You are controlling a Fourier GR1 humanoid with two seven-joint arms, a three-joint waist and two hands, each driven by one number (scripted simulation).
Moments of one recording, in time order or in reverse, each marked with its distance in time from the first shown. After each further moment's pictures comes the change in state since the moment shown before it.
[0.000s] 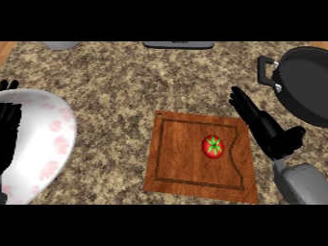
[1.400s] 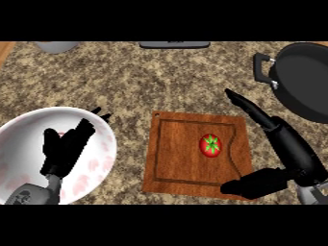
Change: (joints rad) left arm -0.069 -0.120 -0.269 0.222 -0.104 -0.207 0.147; right arm 0.051 -0.133 0.065 -0.517 0.285 -0.098 0.257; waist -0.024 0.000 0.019
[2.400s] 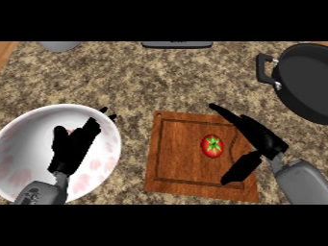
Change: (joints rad) left arm -0.012 -0.072 0.039 0.025 -0.068 -0.046 0.023; right arm -0.107 0.067 0.045 0.408 0.115 0.278 0.071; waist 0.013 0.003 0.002
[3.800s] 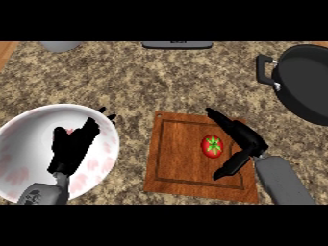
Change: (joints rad) left arm 0.022 -0.079 0.098 -0.010 -0.106 -0.075 0.015; right arm -0.041 0.244 -0.252 0.524 -0.028 0.200 -0.443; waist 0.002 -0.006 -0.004
